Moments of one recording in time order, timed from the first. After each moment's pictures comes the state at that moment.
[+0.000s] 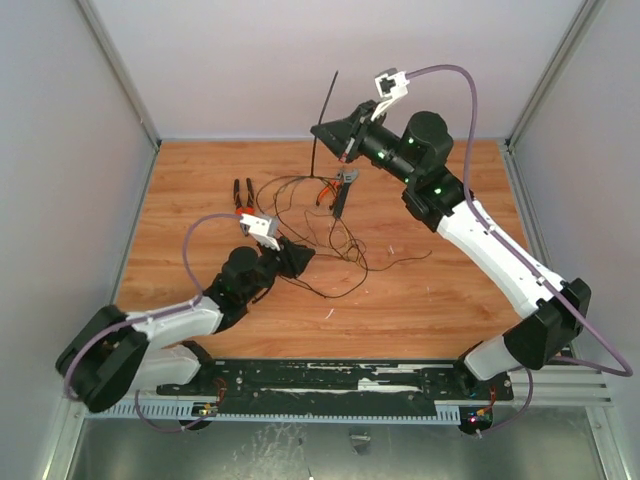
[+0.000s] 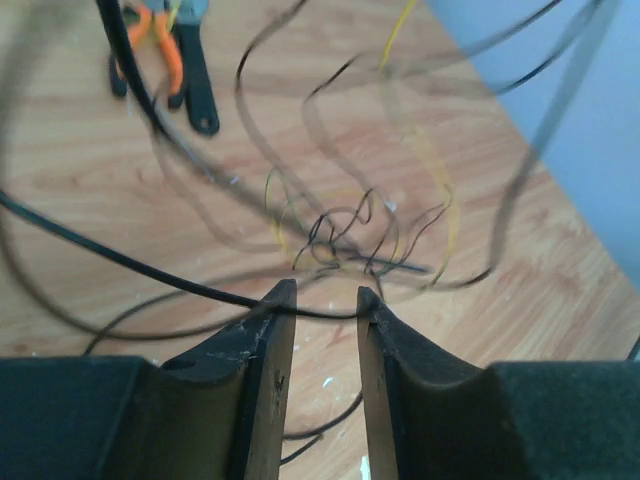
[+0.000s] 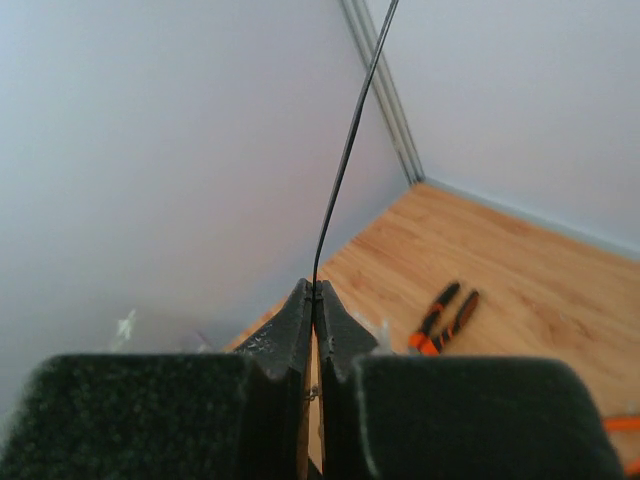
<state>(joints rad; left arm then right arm) -0.68 1.22 0.33 0.73 -0.03 -0.47 0.63 1.48 1.55 0.16 -0.30 0.50</state>
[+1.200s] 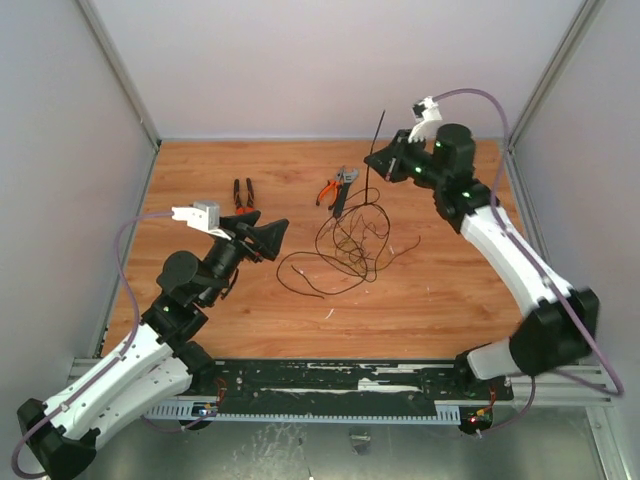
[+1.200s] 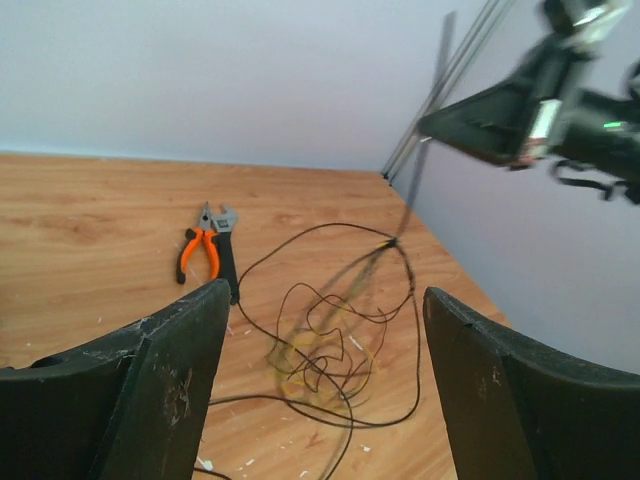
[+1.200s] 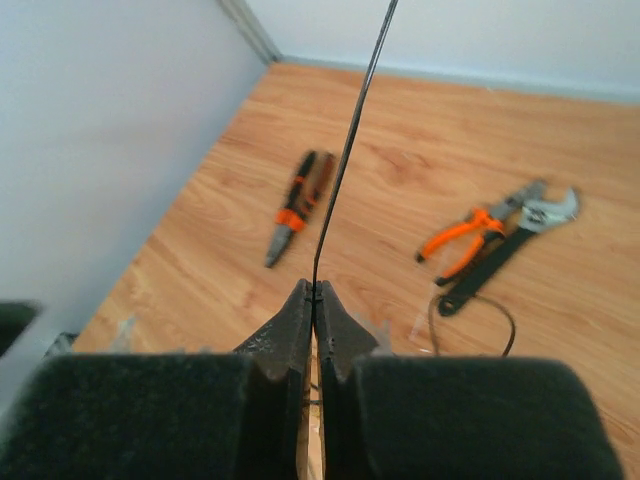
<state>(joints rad) -0.68 0.61 0.56 0.25 -0.21 -0.37 0.36 1.33 1.27 -0.05 -0.42 0.43</state>
